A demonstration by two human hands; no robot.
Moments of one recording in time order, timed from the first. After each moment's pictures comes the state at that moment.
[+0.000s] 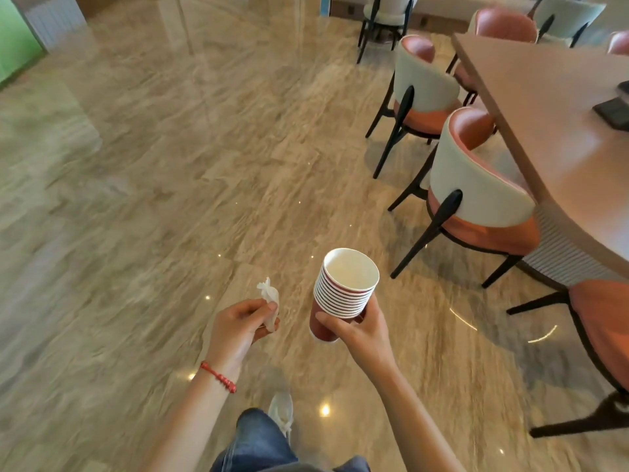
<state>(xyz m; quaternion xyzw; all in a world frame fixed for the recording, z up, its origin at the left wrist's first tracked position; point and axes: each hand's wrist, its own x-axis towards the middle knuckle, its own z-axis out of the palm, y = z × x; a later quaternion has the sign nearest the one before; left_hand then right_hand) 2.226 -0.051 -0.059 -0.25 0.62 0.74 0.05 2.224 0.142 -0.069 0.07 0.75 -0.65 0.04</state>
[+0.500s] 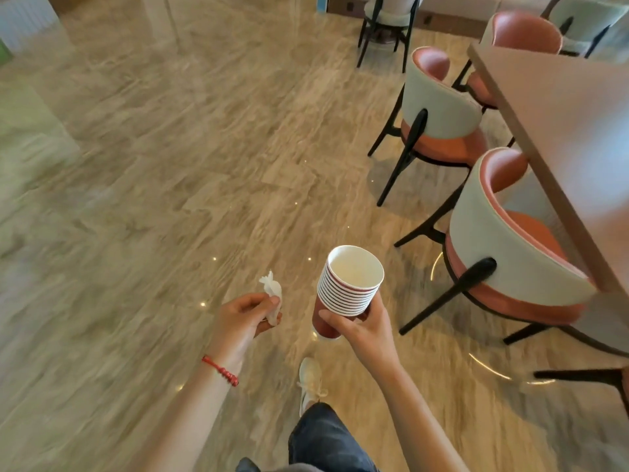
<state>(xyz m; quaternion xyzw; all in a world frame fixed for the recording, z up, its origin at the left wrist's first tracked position) 1.895 -0.052 -0.072 -0.26 0.61 0.74 0.06 1.900 0.143 -0.077 0.07 0.76 -0.64 0.03</state>
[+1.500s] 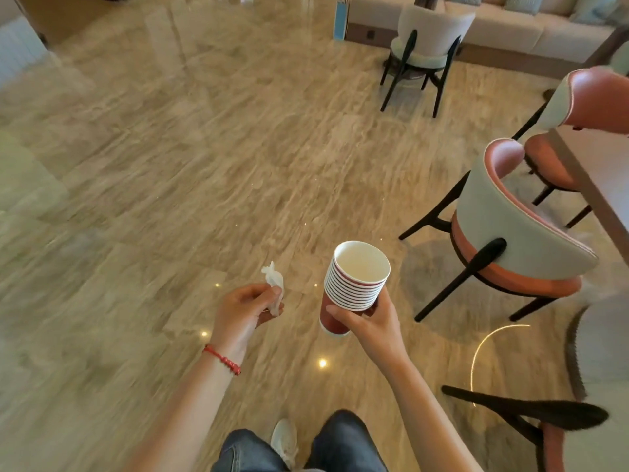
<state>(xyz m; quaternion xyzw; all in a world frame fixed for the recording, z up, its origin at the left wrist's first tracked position) 1.200 -0.157 -0.040 -0.23 0.61 0.75 0.04 1.200 0.045 -0.049 0.06 0.76 -0.64 0.04</state>
